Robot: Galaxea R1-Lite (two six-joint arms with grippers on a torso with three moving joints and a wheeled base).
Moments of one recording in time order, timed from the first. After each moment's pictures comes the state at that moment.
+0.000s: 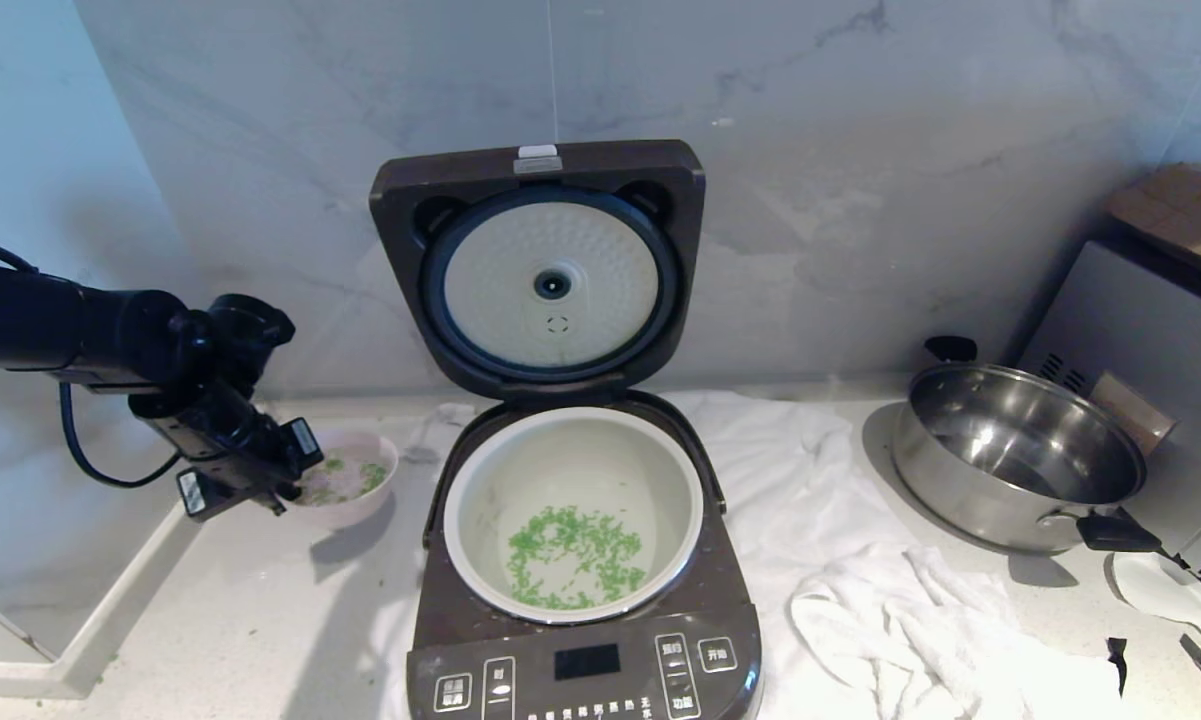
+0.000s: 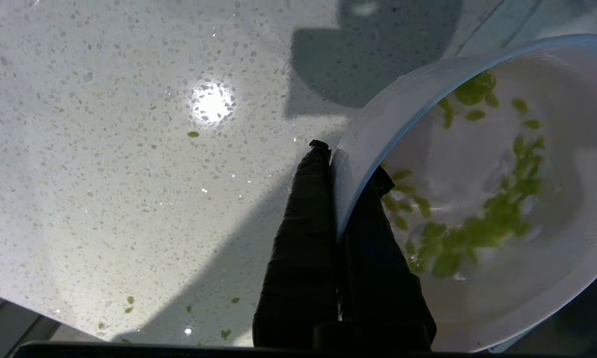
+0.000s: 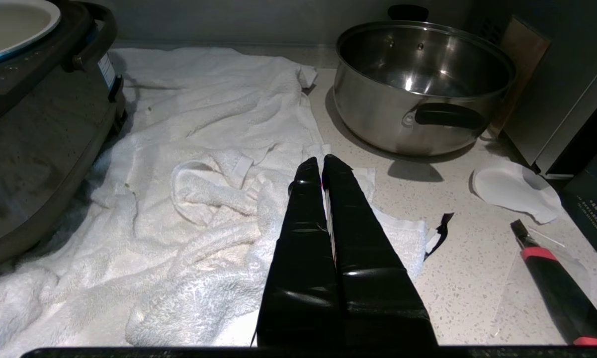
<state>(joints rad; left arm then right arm) 0.00 2.00 -1.42 0.60 0.07 -0.64 0.00 0.00 0.00 0.01 0.03 -0.05</state>
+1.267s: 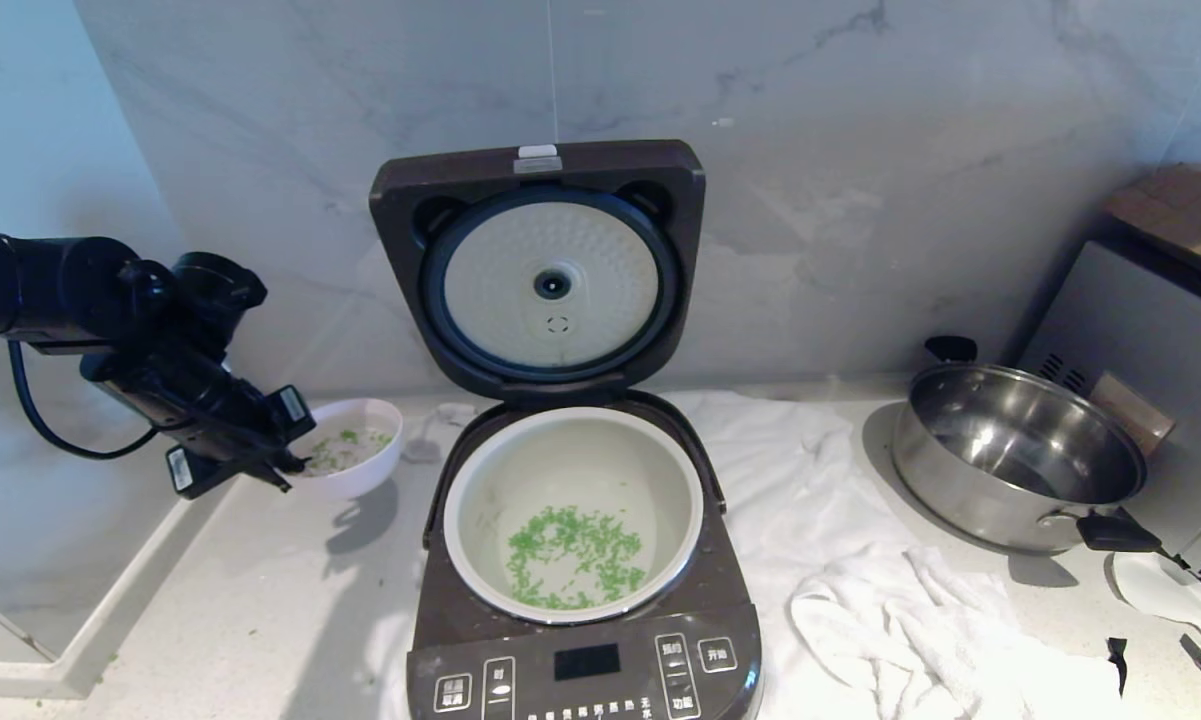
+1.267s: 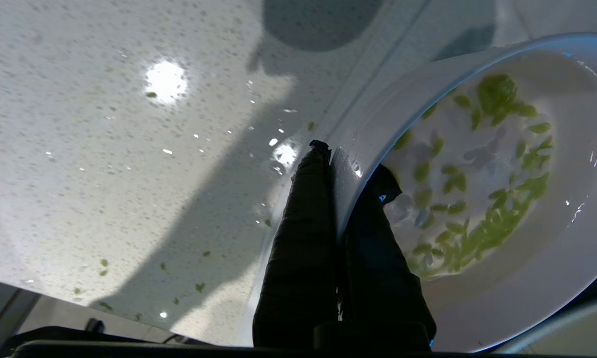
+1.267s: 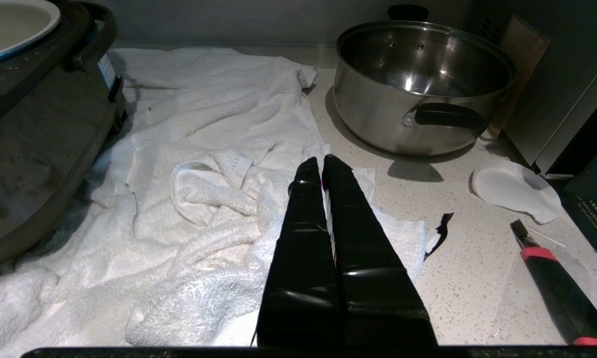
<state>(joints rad) 0.01 1.93 -1.52 0.73 -0.08 -0.65 0.00 0.00 0.00 0.01 0.03 -0.05</state>
